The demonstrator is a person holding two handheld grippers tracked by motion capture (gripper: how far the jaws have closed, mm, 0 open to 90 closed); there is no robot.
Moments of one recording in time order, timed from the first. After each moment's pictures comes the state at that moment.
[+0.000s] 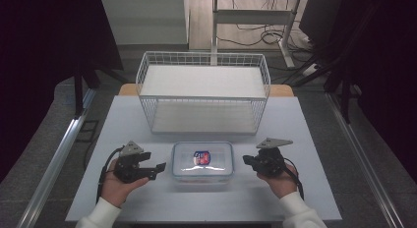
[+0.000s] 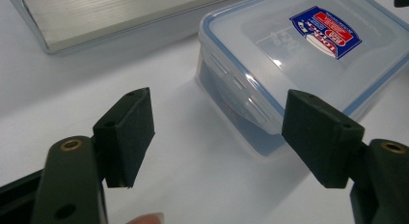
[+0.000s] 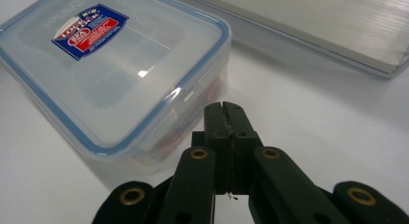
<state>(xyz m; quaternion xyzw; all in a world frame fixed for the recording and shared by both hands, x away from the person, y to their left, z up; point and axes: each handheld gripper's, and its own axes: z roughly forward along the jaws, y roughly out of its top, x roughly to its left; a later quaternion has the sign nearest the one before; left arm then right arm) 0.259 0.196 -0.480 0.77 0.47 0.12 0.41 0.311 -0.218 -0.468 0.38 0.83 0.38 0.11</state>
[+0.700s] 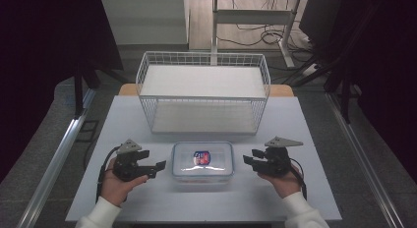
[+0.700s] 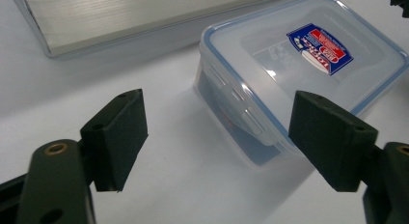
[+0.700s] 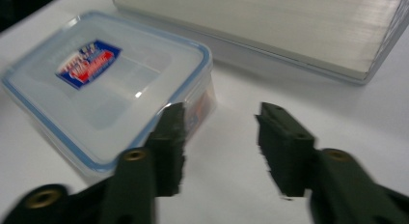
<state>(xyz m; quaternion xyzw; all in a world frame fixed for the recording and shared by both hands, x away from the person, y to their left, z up) 0.260 0.199 -0.475 0.76 0.48 0.11 0.43 0.311 -0.231 -0.463 0.42 0.79 0.43 0.10</state>
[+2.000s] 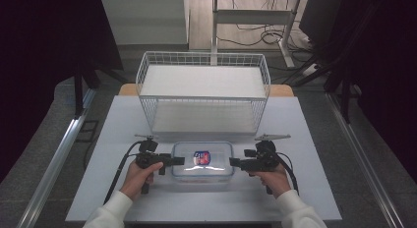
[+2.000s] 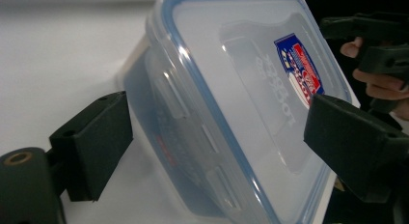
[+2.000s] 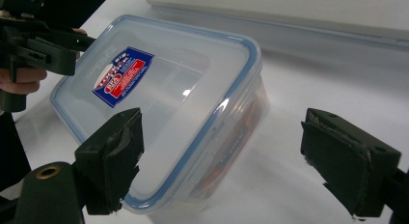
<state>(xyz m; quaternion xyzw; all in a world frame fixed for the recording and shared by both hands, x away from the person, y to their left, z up) 0.319 0.171 -0.520 0.71 0.51 -0.13 0.46 0.333 -0.207 -0.479 0.43 0.79 0.43 -0.01</state>
